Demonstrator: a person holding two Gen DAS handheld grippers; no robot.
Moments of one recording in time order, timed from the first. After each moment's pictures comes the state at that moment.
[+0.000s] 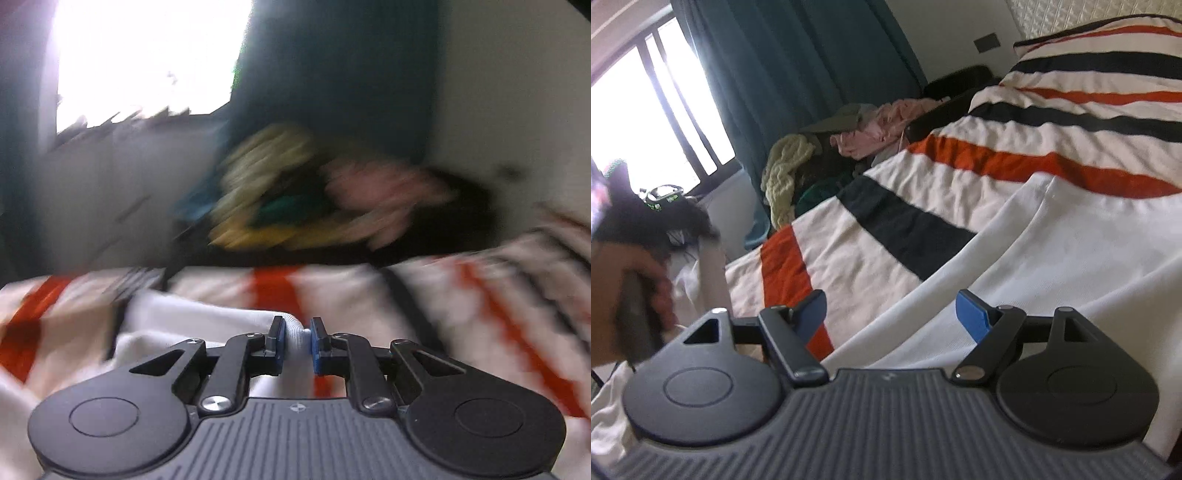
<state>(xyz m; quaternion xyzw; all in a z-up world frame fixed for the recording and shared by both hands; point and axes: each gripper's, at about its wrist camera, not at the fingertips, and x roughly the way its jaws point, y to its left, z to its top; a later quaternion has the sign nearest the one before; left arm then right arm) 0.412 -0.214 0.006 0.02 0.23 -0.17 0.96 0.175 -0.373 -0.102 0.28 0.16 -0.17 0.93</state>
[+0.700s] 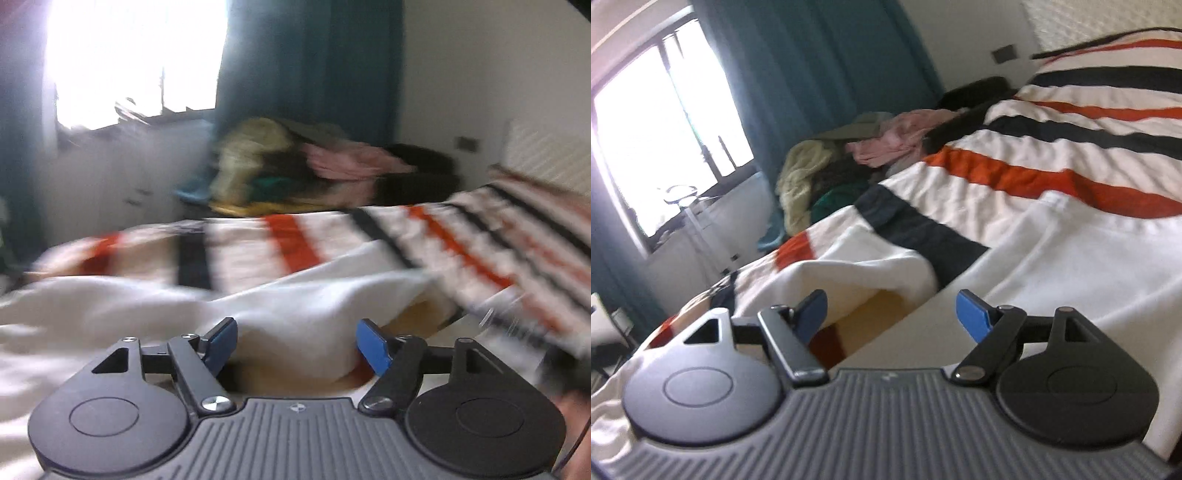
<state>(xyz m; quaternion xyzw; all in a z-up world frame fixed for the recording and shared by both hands) 0.181 -0.076 -0.017 0.05 0.25 -0.15 0.95 0.175 -0.368 -0.094 0.26 0.15 -0.13 0.95</state>
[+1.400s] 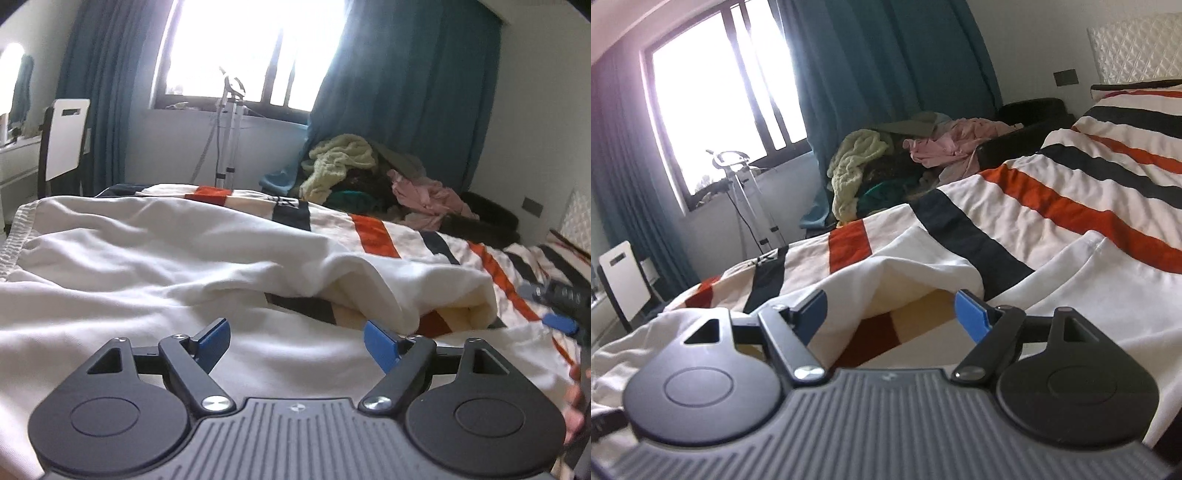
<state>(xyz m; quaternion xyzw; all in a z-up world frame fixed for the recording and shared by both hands) 0.111 0.009 -0.040 -0.08 0.24 -0.06 0.96 0.151 -0.334 -0.055 0.19 0.16 -0.07 0.97</state>
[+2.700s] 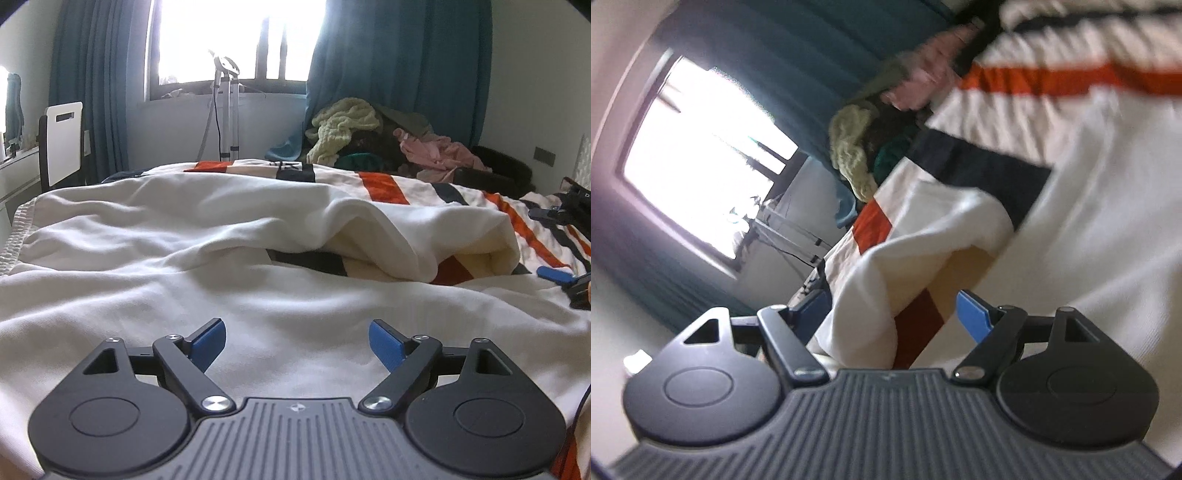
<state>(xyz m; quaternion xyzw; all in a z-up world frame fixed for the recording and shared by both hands) 0.116 -0.021 -0.075 0.00 0.29 -0.04 0.96 0.185 -0.410 -0.104 0.49 0.19 0.00 0.85</state>
